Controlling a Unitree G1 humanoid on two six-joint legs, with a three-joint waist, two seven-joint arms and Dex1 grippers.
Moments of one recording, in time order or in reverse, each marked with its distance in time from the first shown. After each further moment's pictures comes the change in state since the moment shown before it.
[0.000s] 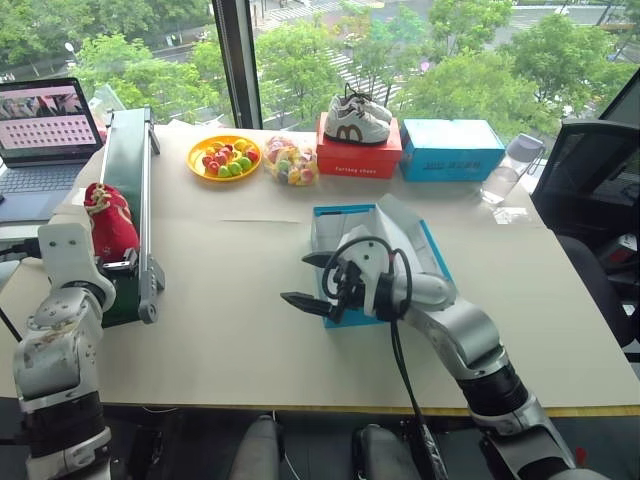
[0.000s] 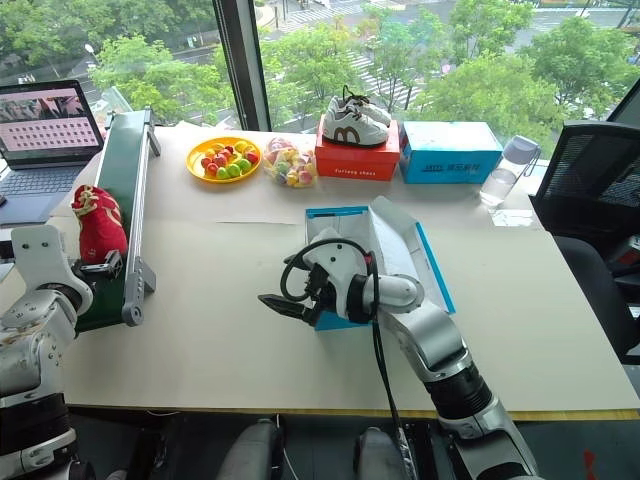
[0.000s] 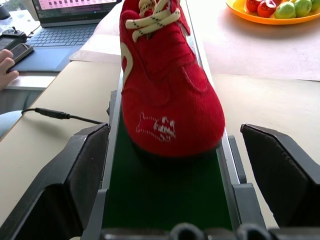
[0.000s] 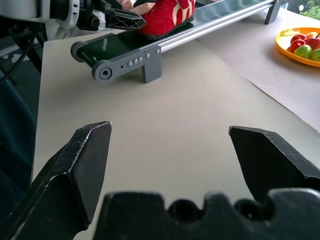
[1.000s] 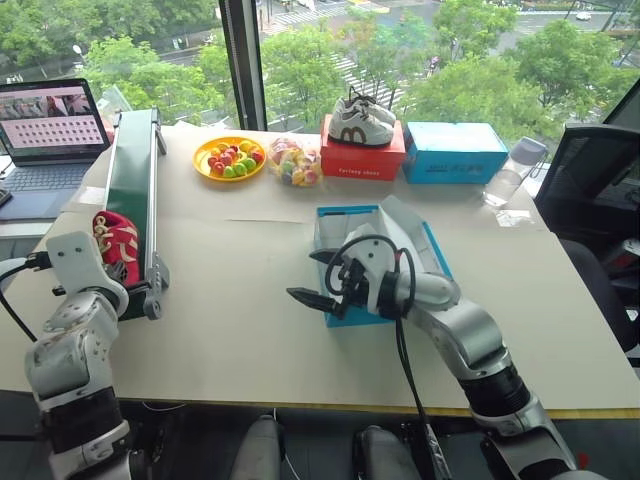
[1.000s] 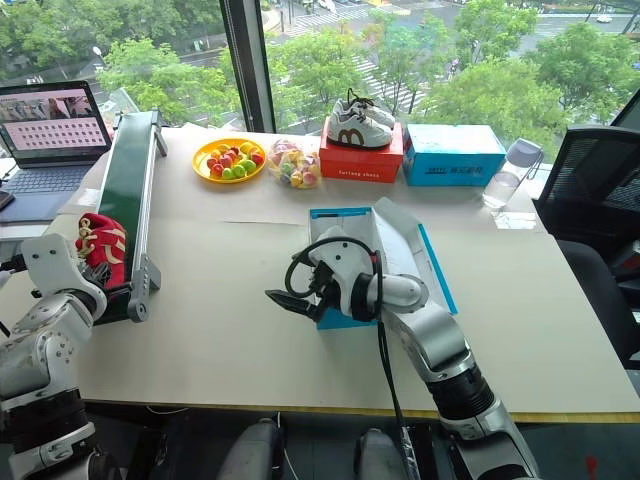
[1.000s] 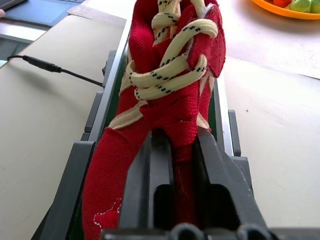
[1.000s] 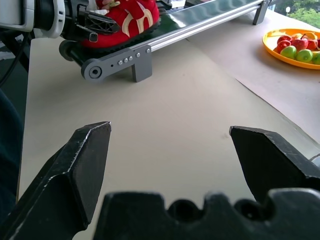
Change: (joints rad) left arm -0.046 -0.112 0.062 0.002 -0.068 0.097 0.079; right arm -0.003 -0.002 -0.025 0.006 -0.022 -0.003 -0.020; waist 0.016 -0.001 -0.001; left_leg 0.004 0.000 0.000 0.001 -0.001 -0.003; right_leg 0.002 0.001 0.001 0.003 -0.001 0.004
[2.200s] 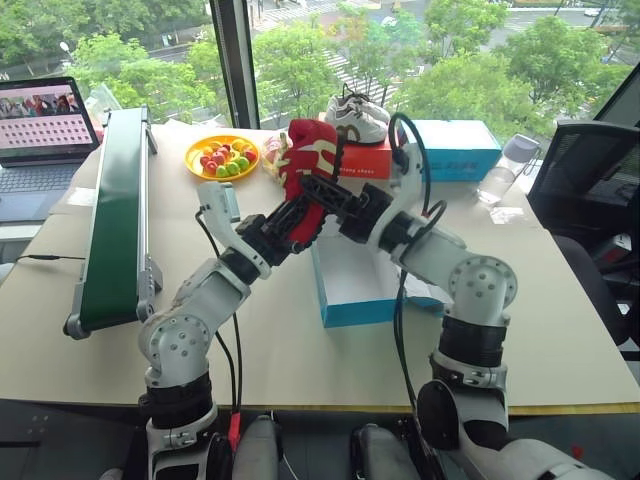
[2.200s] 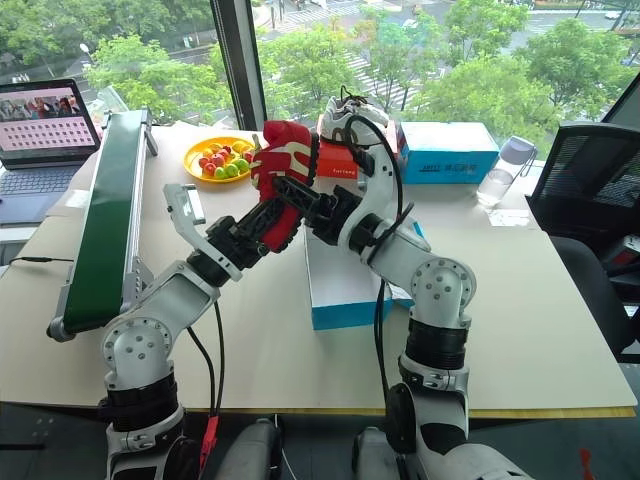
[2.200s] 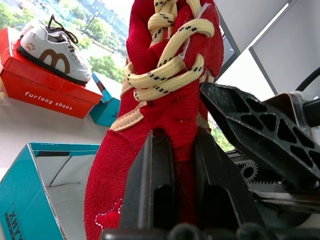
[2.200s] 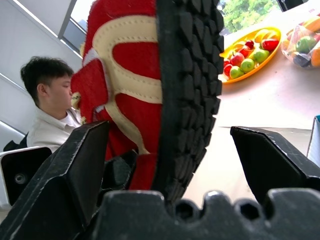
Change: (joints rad) left arm -0.125 -0.330 -0.337 -0.232 -0.664 -0.074 -0.125; right arm -0.258 0.344 -0.550 0.090 0.651 0.509 -0.694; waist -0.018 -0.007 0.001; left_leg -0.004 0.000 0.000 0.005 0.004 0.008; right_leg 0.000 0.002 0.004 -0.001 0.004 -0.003
